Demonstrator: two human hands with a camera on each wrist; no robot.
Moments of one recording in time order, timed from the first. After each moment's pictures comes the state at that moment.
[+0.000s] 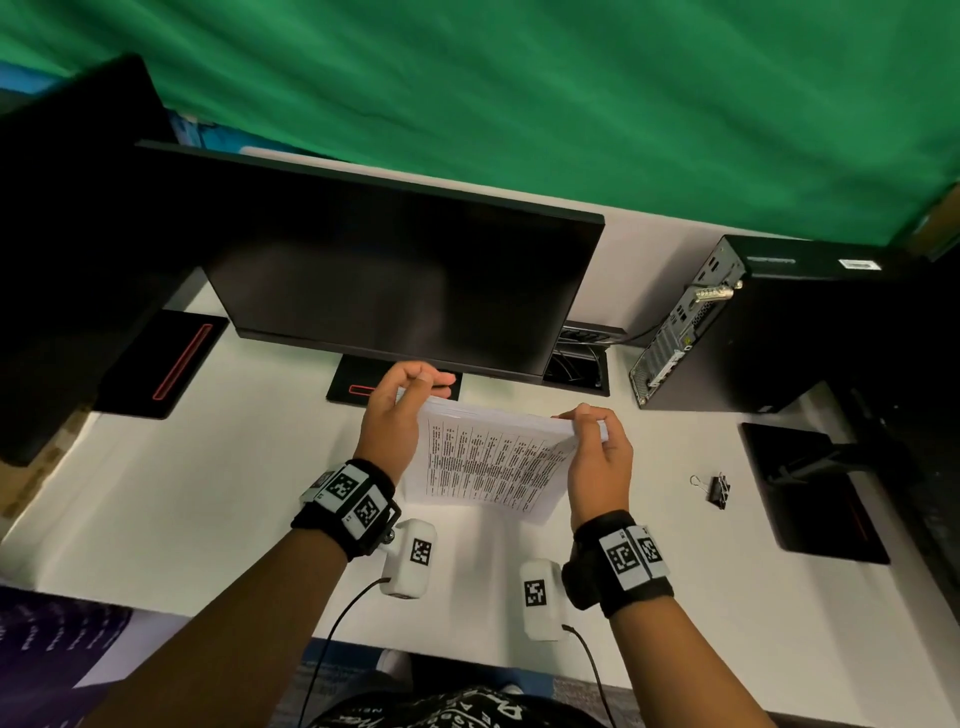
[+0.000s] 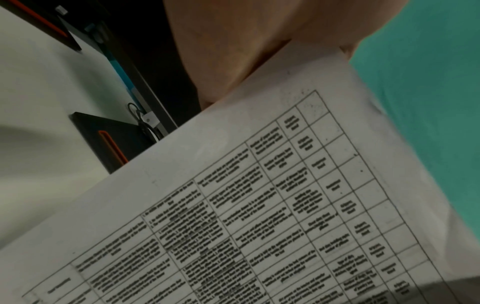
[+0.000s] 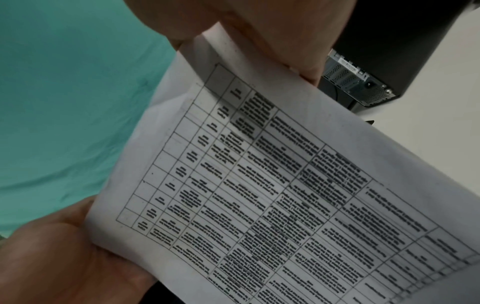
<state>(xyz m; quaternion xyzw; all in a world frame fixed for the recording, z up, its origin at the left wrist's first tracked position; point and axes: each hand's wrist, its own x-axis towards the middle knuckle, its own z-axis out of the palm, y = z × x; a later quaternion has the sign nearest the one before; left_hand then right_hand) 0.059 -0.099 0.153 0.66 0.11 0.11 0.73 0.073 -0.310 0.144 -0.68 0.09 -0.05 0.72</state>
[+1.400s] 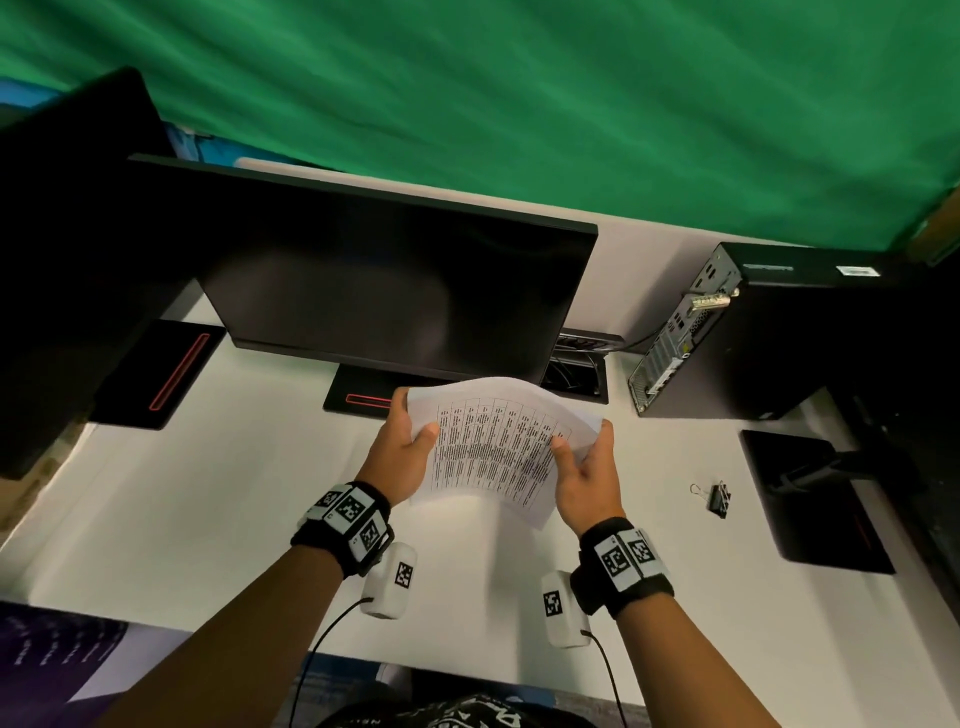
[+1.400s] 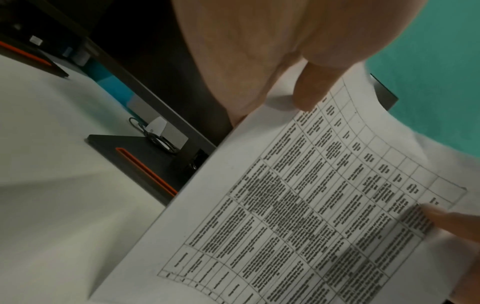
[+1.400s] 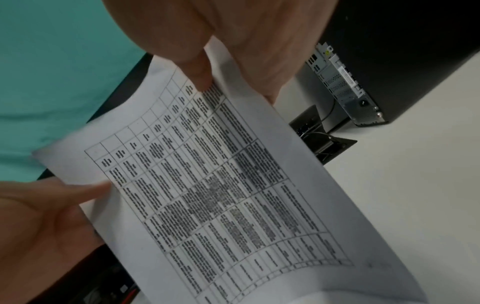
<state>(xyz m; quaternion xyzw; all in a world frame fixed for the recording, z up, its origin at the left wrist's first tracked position) 0.057 -0.103 0.131 0.79 0.13 0.01 0.60 0.085 -0.327 0.112 -0.77 0.01 0.03 0.64</state>
